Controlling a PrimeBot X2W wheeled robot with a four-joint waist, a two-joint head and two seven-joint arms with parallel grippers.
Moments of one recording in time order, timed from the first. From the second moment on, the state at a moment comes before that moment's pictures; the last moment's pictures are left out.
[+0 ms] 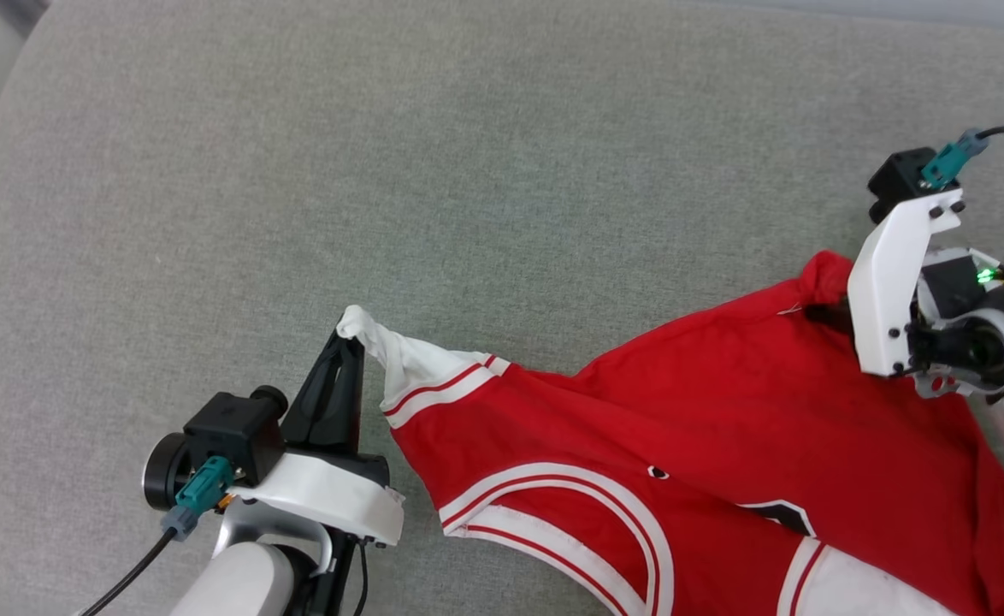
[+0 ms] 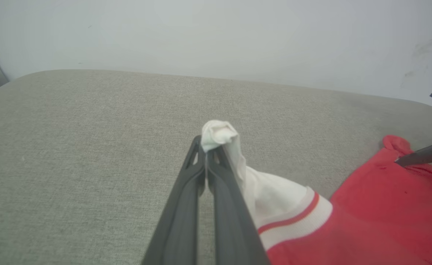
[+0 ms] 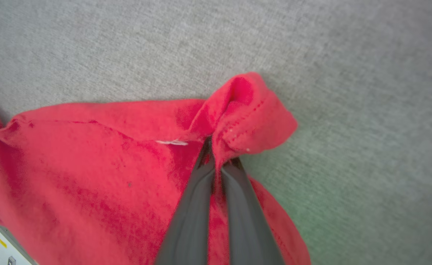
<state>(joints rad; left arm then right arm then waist) -0.21 0.34 -0.45 -0.06 -0.50 0.23 -0.16 -0.78 -0.48 0.52 0.52 0.82 0.13 0.87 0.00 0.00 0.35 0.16</state>
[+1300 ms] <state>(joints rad) -1.50 0.40 -0.35 0.70 -0.46 0.03 -0.15 -1.47 -0.30 0.19 0.85 0.31 0.13 0.16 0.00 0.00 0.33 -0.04</state>
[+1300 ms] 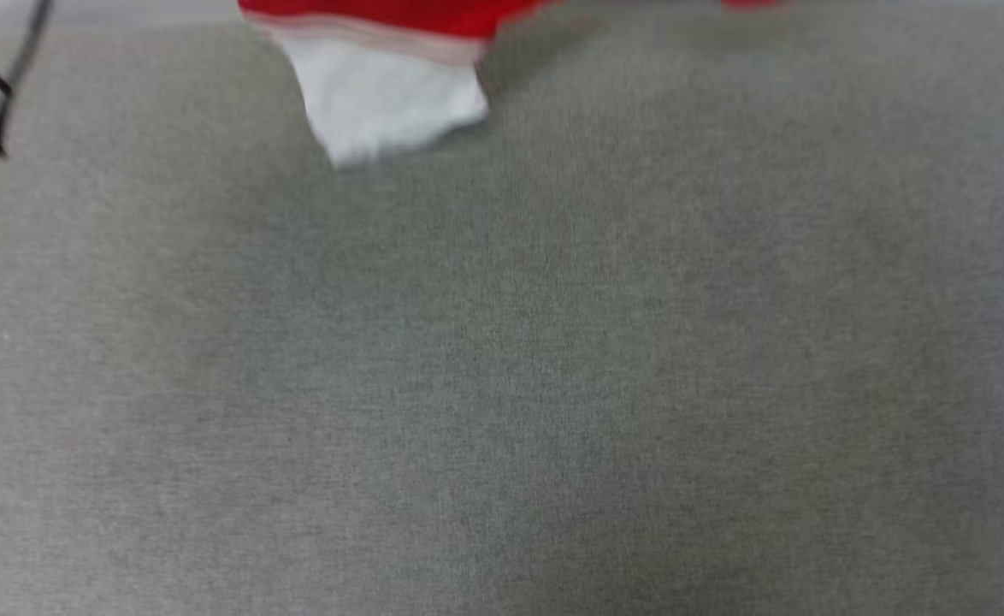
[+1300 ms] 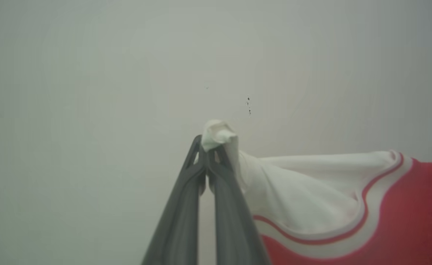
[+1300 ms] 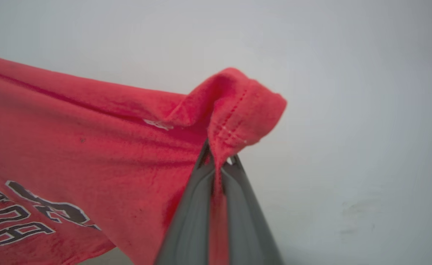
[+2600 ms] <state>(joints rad) -0.90 0.37 -0.26 0.70 -0.61 -0.04 -0.26 -1.03 -0.30 0.44 0.87 0.53 0.13 -0.05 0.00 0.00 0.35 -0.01</state>
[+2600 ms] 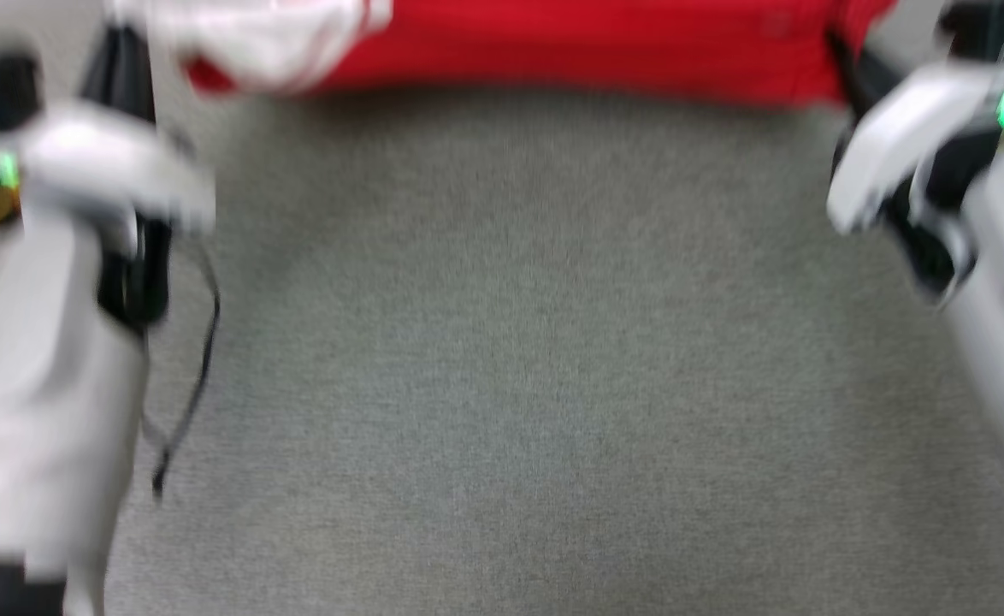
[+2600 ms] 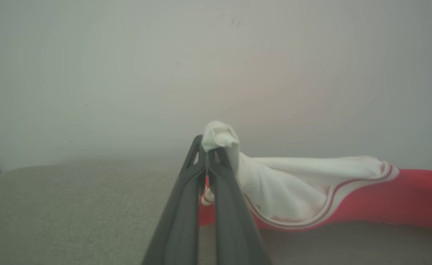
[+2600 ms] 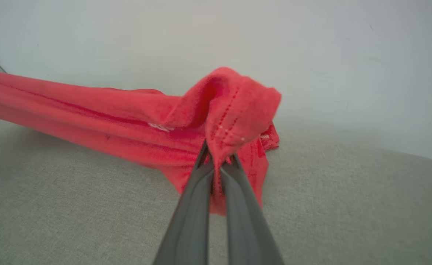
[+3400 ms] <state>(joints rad) 0.11 0.45 -0.16 -0.12 -0.71 0.32 -0.07 -0.13 -0.33 0.18 0.29 0.48 0.13 0.14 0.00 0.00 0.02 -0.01</state>
